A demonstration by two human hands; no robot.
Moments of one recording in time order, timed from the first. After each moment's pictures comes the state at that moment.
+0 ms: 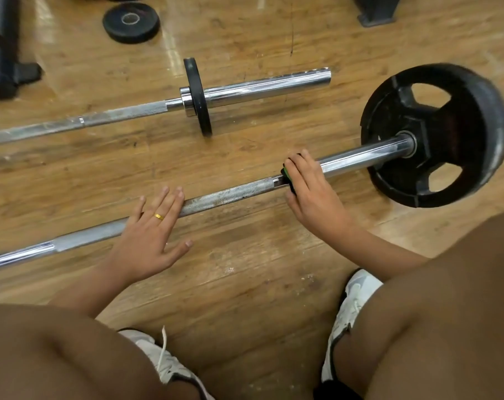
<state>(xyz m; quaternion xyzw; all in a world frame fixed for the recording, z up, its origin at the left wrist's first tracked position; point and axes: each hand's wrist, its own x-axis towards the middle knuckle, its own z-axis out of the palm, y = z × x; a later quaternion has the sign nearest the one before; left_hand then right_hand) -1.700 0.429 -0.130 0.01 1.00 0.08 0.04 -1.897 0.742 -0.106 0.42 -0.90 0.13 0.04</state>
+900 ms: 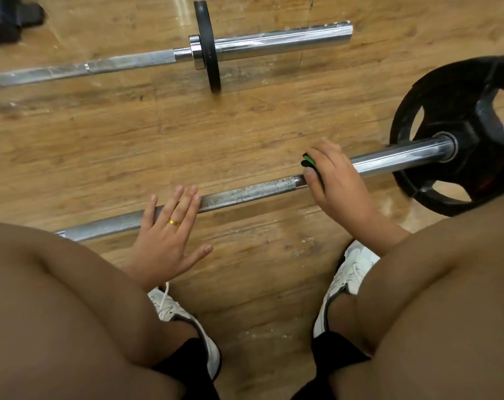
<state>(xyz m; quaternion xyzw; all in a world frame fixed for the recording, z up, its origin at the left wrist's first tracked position) -1.624 0.491 -0.163 0.02 1.00 -0.05 -0.05 -1.860 0.777 -0.102 0.39 -0.89 0.22 0.00</state>
